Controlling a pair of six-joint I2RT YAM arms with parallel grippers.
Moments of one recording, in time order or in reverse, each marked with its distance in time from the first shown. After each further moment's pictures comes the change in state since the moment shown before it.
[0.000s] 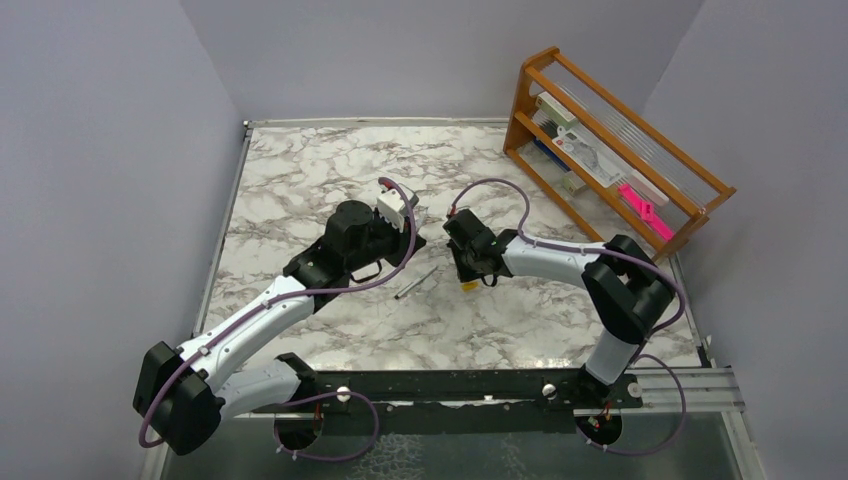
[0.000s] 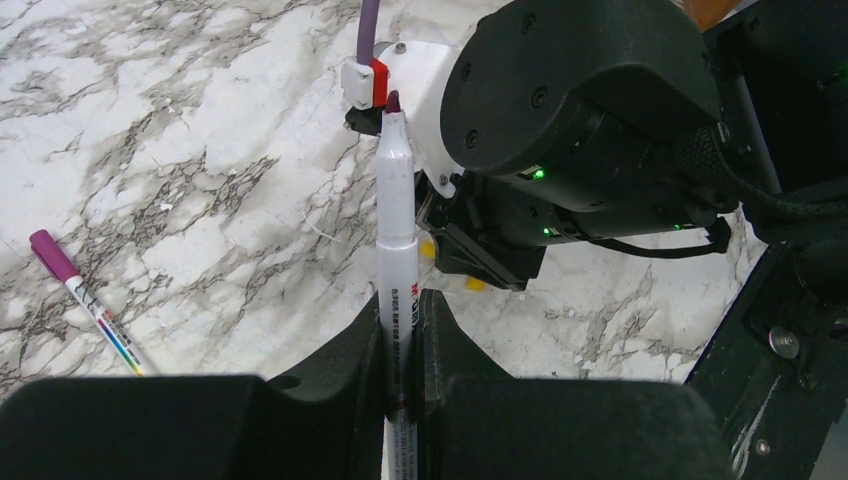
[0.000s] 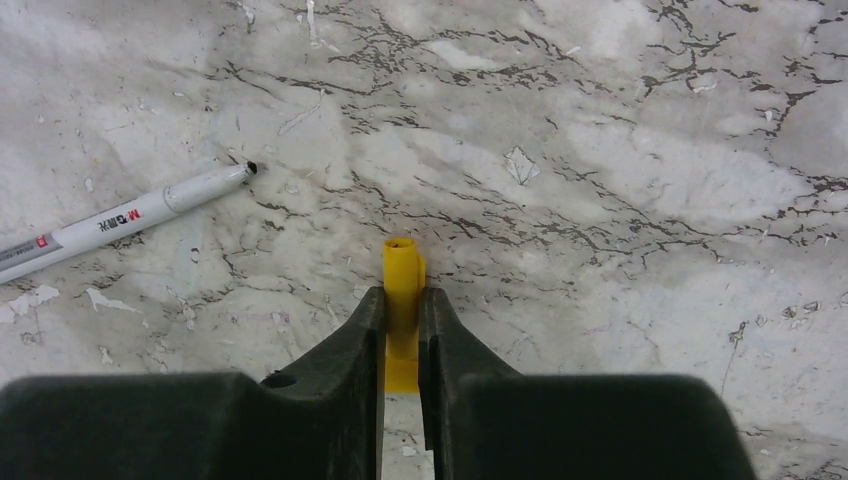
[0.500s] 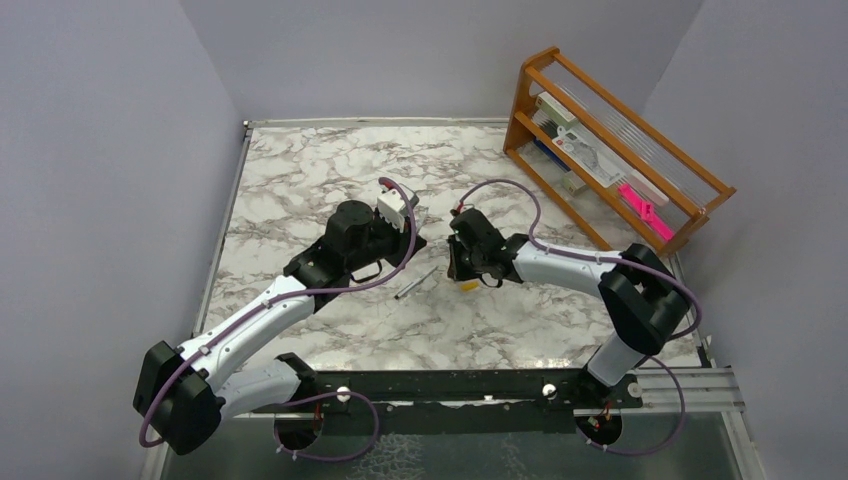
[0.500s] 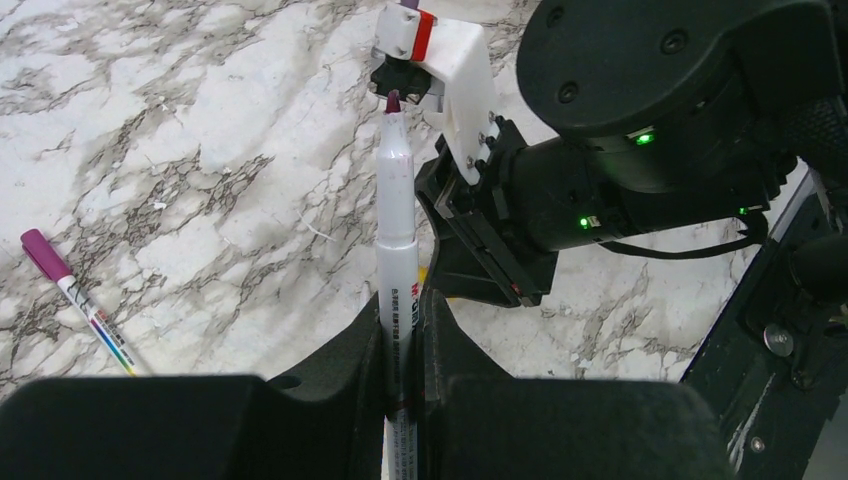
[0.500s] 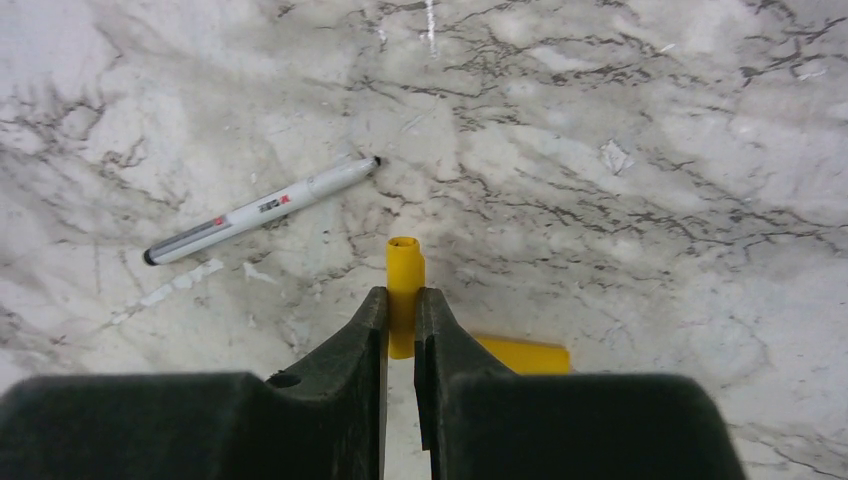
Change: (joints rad) left arm 0.000 0.003 0.000 0.000 0.007 -0.013; right arm 0.000 -0.092 -0.068 0.114 -0.112 0.126
